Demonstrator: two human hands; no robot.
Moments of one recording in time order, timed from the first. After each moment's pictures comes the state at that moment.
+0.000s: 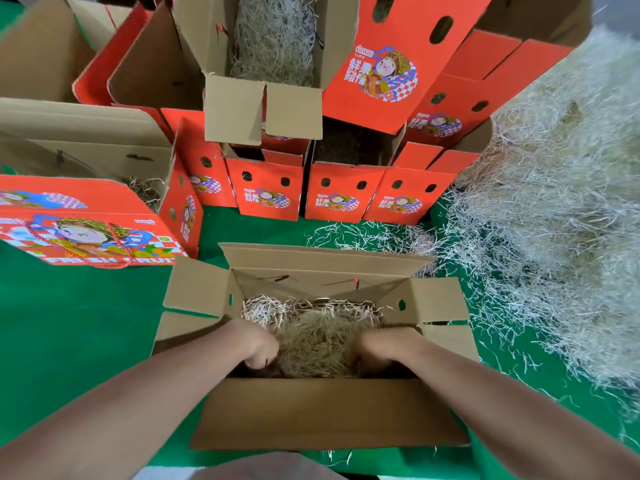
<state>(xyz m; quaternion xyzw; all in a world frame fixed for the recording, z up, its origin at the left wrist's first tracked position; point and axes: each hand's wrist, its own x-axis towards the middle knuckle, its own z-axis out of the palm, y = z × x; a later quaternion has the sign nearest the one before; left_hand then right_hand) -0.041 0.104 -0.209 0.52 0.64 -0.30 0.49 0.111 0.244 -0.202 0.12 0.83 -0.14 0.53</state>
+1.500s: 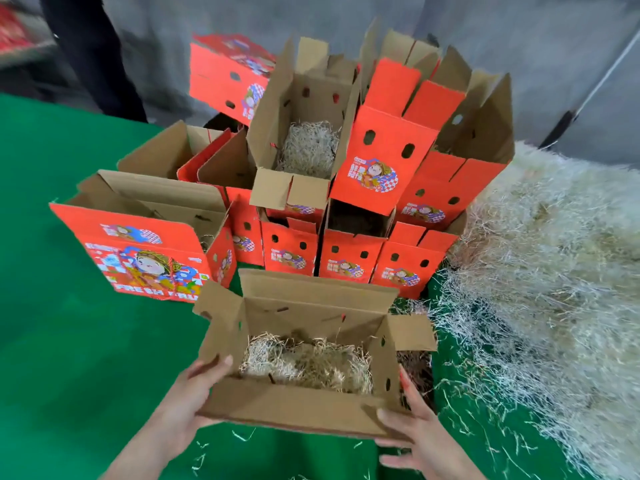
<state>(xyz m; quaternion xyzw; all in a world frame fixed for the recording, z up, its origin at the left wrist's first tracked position) 0.023 -0.009 -0.130 -0.10 0.67 0.64 0.38 0.237 0.224 -0.129 0.38 0.53 -0.76 0.03</state>
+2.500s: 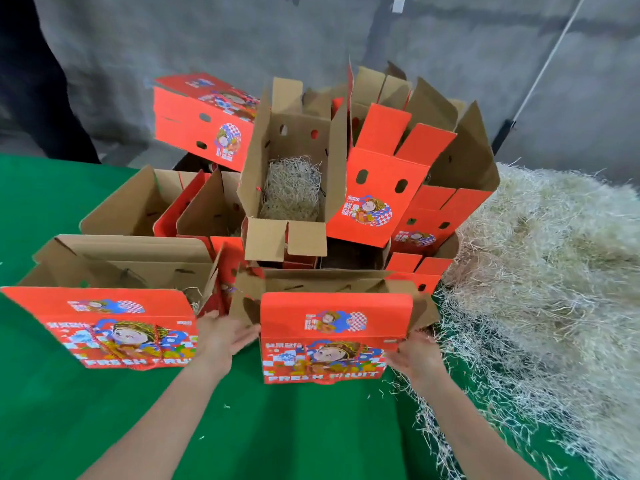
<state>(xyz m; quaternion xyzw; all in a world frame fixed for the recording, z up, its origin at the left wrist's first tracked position) -0.133 0.096 -0.111 -0.07 0.64 0.69 0.33 0.098 0.306 -0.132 0.55 0.46 -0.67 -0.19</state>
